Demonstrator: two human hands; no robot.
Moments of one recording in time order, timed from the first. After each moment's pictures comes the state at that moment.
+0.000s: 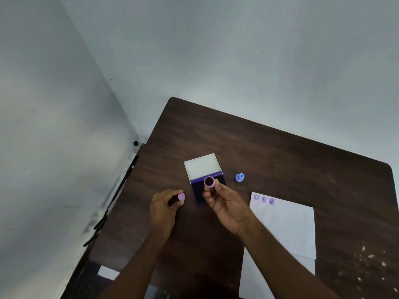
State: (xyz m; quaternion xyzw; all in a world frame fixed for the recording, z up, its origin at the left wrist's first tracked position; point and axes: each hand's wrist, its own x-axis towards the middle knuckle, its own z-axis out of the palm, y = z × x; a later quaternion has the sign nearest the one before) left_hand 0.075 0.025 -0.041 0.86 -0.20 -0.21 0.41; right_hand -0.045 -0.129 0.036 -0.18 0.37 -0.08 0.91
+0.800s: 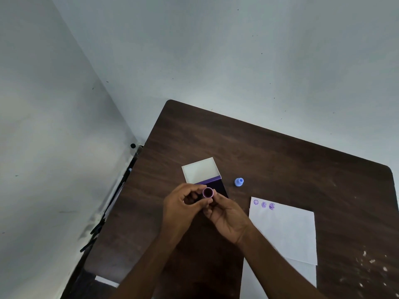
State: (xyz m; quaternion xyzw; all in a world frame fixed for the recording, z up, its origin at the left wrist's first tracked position) left_hand 0.061 -0.018 0.027 0.76 -0.30 -0.22 0.53; right_hand -0.043 -0.127 0.019 -0.14 0.35 -0.09 0.92
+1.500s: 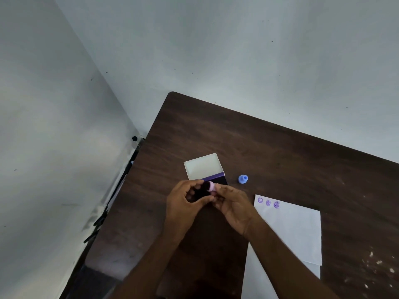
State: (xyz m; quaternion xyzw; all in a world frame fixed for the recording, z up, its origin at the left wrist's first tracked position) left_hand 0.062 -0.023 -0.001 0.80 -0.27 -0.21 0.49; right_hand -0.044 -0.153 0.001 -0.30 0.41 -0.06 0.86
